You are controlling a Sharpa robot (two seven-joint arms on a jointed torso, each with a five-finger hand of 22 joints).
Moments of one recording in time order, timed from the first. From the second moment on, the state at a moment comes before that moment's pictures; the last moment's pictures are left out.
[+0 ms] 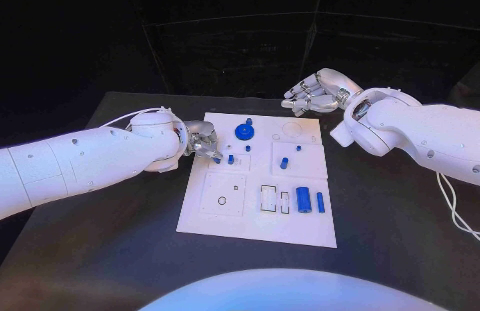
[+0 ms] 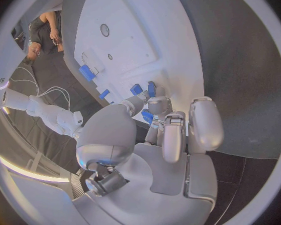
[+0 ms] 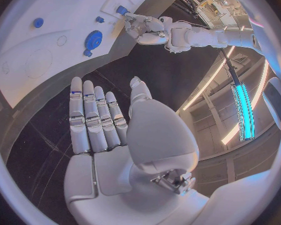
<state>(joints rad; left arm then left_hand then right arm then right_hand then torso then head) 1.27 -0.70 -0.16 1.39 -1.26 0.06 -0.32 1.03 0.03 0.58 -0.07 0.04 0.86 0.06 0.66 0.56 1.28 -0.03 1.07 0.91 1.47 -0.09 1.56 1.31 0.08 1.46 0.02 1.26 1.19 1.25 -0.83 -0.01 1.46 -0.88 -0.33 0.04 1.36 0.03 -0.23 0.16 0.40 0.92 0.23 0.10 0.07 1.00 0.17 0.27 0.06 1.16 0.12 0.07 0.09 0.18 1.07 0.22 0.23 0.07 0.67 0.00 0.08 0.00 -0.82</state>
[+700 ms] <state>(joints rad) 1.27 -0.70 -0.16 1.39 -1.26 0.08 -0.32 1.02 0.02 0.59 -0.07 0.05 0.87 0.05 0.67 0.57 1.29 -0.03 1.08 0.91 1.47 -0.09 1.56 1.31 0.08 1.46 0.02 1.27 1.19 1.25 -0.83 -0.01 1.46 -0.88 -0.33 0.04 1.36 0.03 -0.23 0.16 0.40 0.92 0.23 0.10 0.07 1.00 0.17 0.26 0.06 1.16 0.12 0.07 0.09 0.18 1.07 0.22 0.23 0.07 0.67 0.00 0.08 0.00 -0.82</state>
